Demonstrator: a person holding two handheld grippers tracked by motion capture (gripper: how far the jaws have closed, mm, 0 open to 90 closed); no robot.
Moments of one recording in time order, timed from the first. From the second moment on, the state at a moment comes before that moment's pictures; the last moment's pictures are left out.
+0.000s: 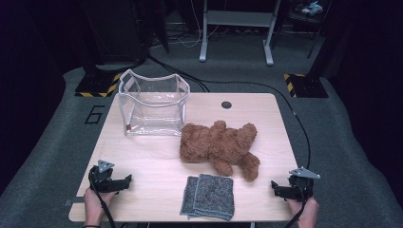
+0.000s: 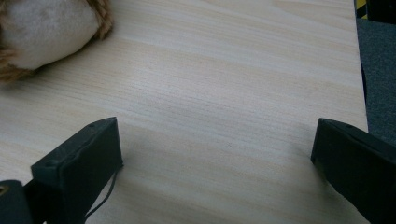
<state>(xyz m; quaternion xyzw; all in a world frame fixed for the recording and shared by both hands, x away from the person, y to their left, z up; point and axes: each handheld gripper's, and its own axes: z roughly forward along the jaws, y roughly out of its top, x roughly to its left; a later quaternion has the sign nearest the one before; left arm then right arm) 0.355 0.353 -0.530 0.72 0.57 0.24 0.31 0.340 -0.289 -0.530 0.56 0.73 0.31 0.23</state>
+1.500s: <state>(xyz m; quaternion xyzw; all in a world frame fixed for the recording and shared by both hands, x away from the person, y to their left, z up) 0.476 0.374 -0.448 0.73 0.55 0.21 0.35 0.340 -0.289 -0.530 0.56 0.73 0.31 0.24</state>
